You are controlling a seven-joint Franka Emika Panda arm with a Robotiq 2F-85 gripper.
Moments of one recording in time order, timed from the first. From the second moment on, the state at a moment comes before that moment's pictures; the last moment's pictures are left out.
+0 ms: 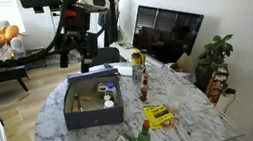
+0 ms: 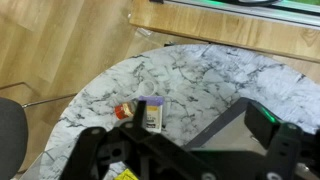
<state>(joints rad) -0.07 -0.61 -0.02 -2.56 -0.27 1.71 -0.21</state>
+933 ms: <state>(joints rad) -0.13 -0.46 -0.22 -2.65 -0.27 2.08 -0.20</state>
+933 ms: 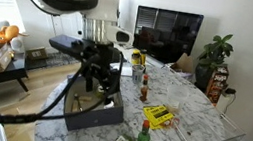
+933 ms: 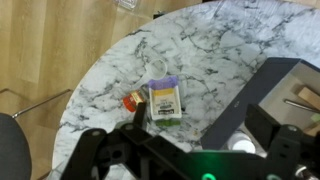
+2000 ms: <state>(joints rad) -0.23 -0.02 -0.26 -2.72 0.03 2.37 -0.19</state>
